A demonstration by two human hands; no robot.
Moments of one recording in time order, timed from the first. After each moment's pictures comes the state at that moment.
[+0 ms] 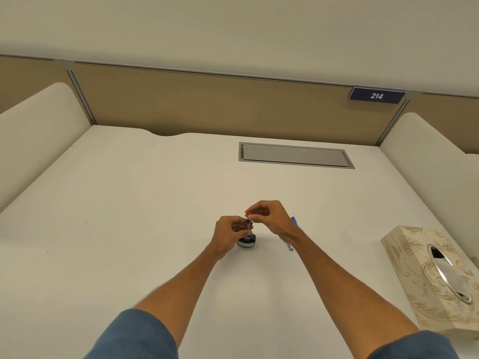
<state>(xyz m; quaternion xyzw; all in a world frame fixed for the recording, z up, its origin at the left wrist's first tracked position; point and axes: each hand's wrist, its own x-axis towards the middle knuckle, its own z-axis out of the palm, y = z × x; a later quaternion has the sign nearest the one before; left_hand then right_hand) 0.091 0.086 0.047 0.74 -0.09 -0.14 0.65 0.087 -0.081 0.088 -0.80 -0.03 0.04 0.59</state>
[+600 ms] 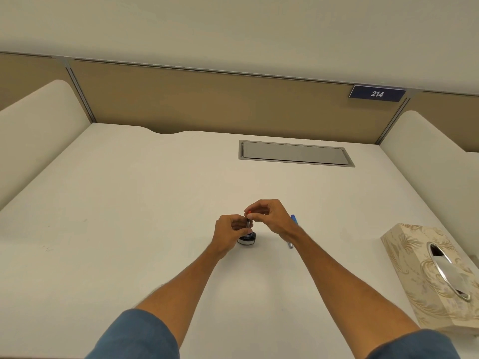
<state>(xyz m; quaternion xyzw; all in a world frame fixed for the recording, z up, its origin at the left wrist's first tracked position) 0.086 0.085 0.044 0.74 -0.08 -0.11 0.65 0.084 -0.080 0.088 -0.81 -0.04 0.04 0.58</state>
